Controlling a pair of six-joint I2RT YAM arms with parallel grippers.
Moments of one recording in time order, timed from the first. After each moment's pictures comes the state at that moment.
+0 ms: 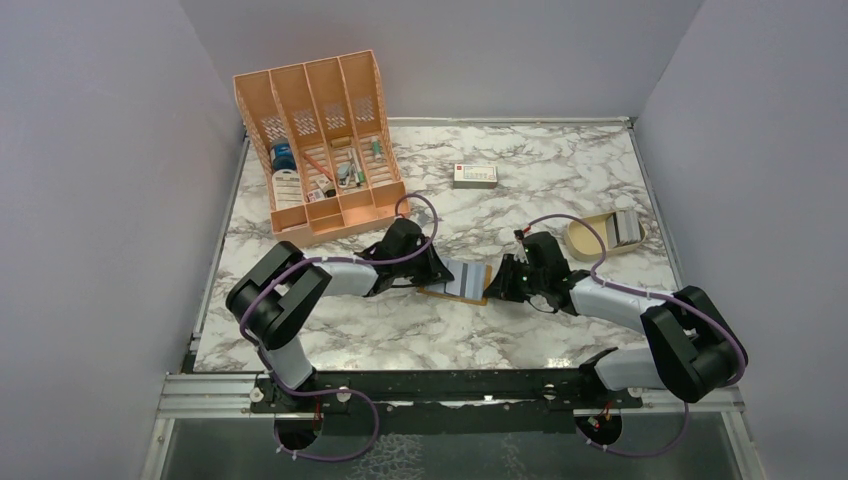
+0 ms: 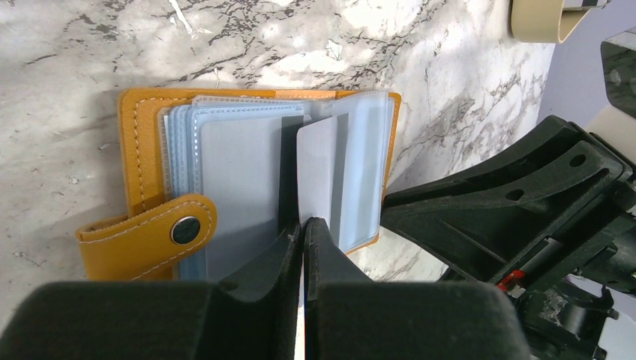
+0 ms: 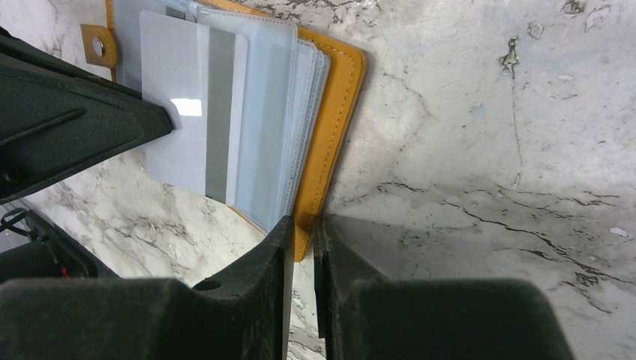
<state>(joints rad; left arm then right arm) -0.70 1.70 0.72 0.30 0.28 -0.94 0.50 1.34 0.45 0.06 -0.28 0.64</state>
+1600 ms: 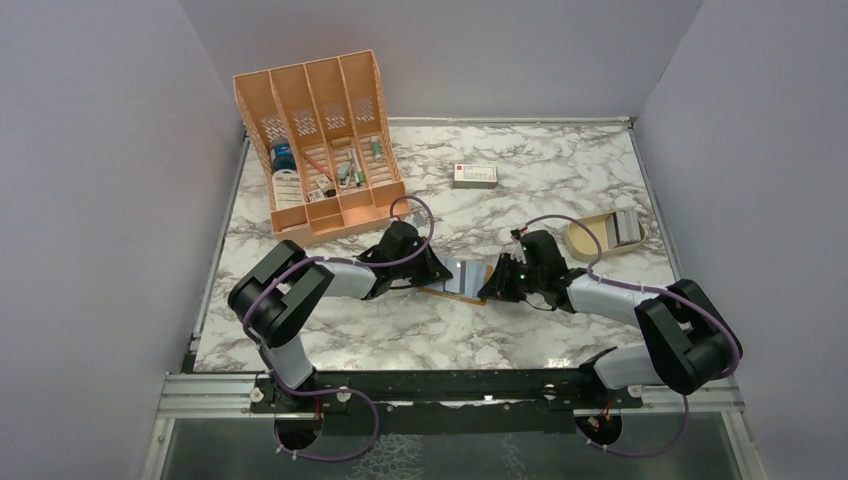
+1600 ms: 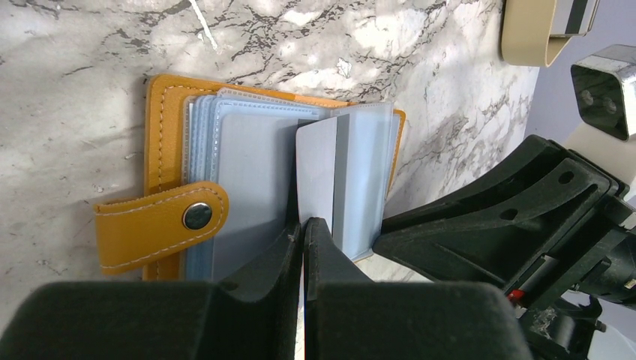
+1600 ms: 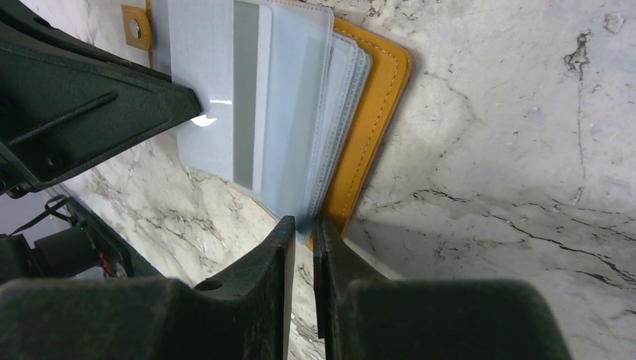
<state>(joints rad) -0.69 1.72 0.68 0.39 0.26 -0.99 0.50 1.38 0.46 0.09 -0.35 0.69</state>
